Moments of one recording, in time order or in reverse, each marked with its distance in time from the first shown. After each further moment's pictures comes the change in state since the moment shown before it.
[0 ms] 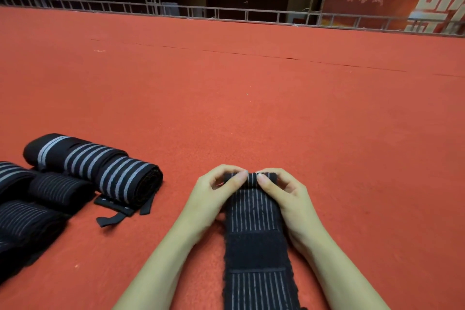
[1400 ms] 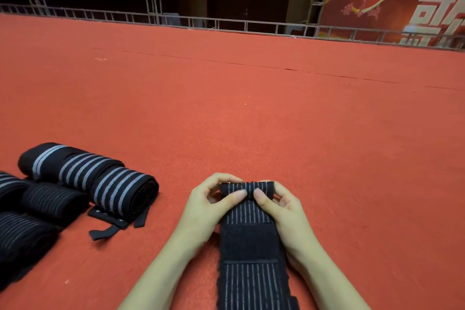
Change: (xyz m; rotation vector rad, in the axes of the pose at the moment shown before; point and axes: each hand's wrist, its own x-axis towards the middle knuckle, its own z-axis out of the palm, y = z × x) left_hand 0.002 -0.003 0.001 -0.014 0.050 0.064; right_hand 0.000 0.001 -0.001 0.072 -0.039 0.052
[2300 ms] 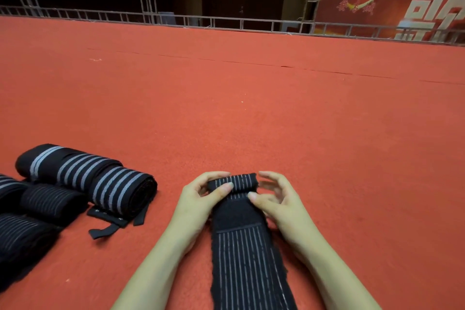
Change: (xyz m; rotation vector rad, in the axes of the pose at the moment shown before) left_hand 0.007 -0.012 -0.008 -0.082 0.081 -0.103; right_hand 0.000 -0.008 -0.001 -0.146 0.054 0.028
